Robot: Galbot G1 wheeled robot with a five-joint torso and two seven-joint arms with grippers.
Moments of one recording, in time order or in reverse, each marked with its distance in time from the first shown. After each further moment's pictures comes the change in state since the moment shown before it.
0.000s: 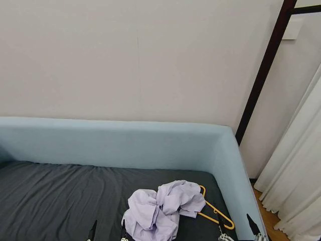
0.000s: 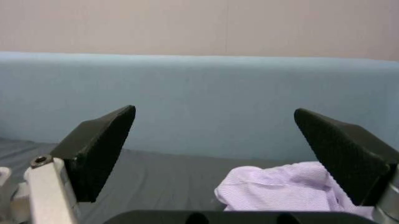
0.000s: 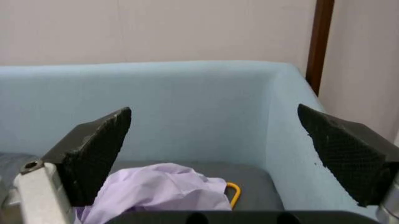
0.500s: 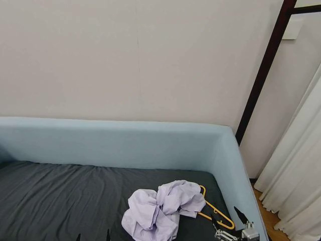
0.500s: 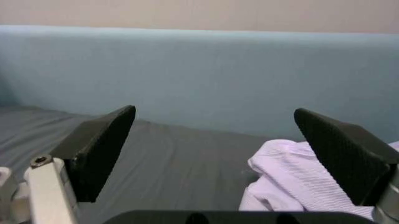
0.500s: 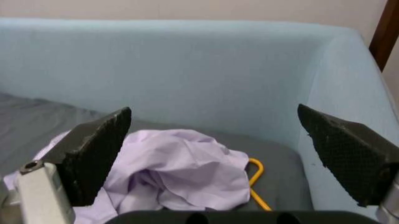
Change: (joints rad) left arm 0.061 0.020 -0.057 0.014 -0.091 0.003 -0.021; right arm 0.120 -0.396 -0.063 -0.062 0.253 -0.130 0.037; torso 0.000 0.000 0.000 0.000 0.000
